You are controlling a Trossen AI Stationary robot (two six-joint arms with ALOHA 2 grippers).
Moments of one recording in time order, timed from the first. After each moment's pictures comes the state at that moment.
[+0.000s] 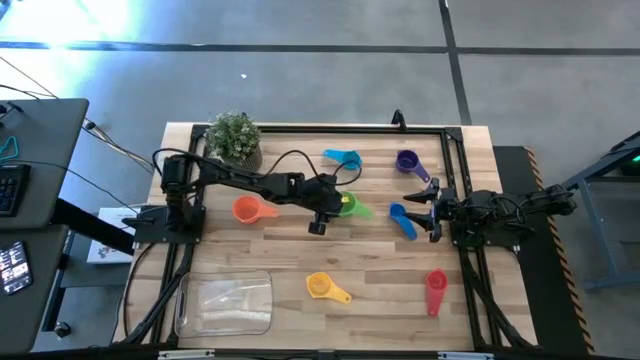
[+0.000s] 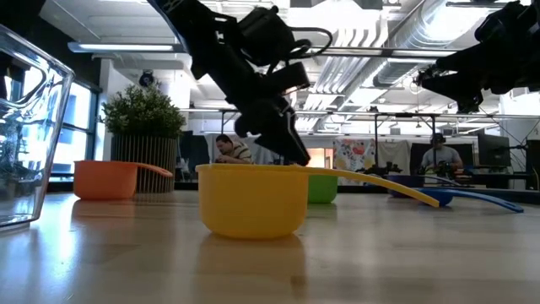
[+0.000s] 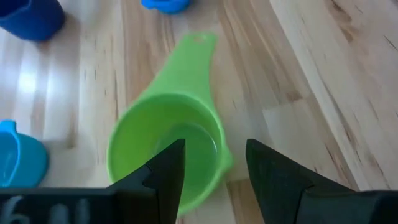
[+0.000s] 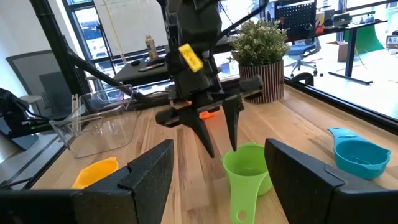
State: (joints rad) left arm 0.09 1.93 1.20 -0.07 0.02 0.40; right arm 0.21 0.02 0.05 -0.06 0.32 0.18
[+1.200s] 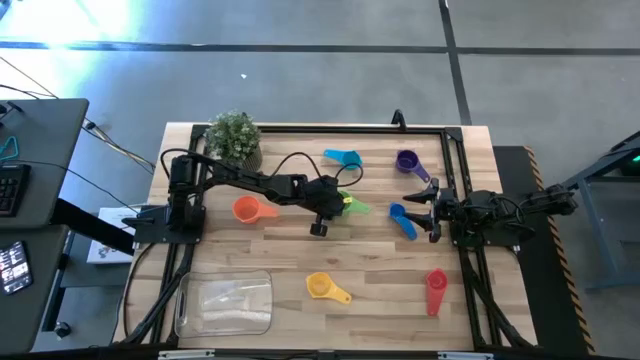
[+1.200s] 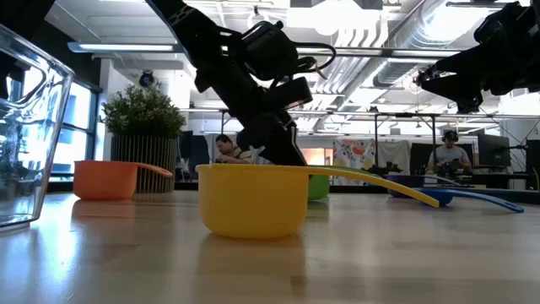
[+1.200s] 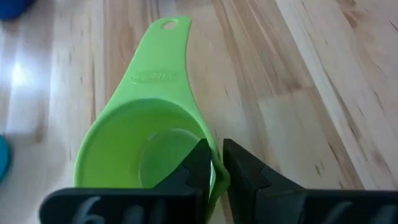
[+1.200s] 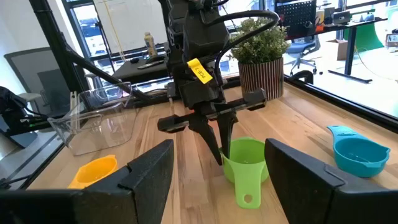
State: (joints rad) left arm 0.10 1.97 1.20 -0.08 0.07 0.37; right arm 0.21 0.03 0.05 -0.06 0.32 0.18
